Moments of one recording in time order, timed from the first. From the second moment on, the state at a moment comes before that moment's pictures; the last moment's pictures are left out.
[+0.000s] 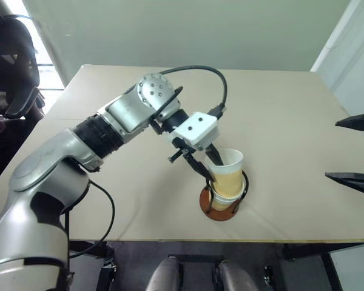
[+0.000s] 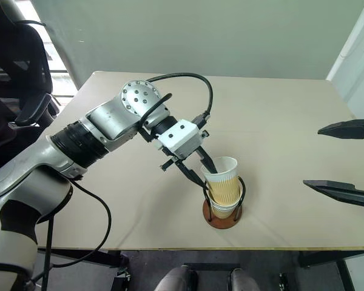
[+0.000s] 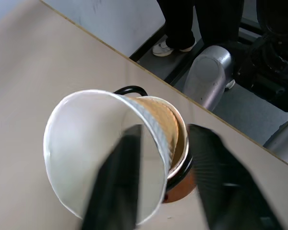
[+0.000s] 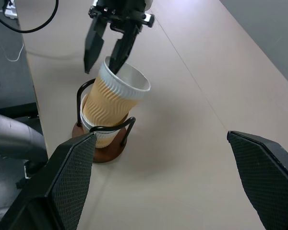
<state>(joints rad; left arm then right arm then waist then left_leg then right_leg) -1.42 0.70 -0.98 0.34 -0.69 -0.14 -1.58 -0.14 -1.33 -0.97 -0.63 0.88 1.03 1.27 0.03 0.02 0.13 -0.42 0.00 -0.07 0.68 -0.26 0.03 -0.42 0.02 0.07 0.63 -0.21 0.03</state>
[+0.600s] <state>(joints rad) -1.38 0.57 -0.67 0.45 -0.60 -0.08 -1.58 -0.17 -1.33 -0.88 -0.58 0.88 0.94 1.25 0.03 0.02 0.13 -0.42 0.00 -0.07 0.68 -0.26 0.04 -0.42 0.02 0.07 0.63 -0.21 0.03</state>
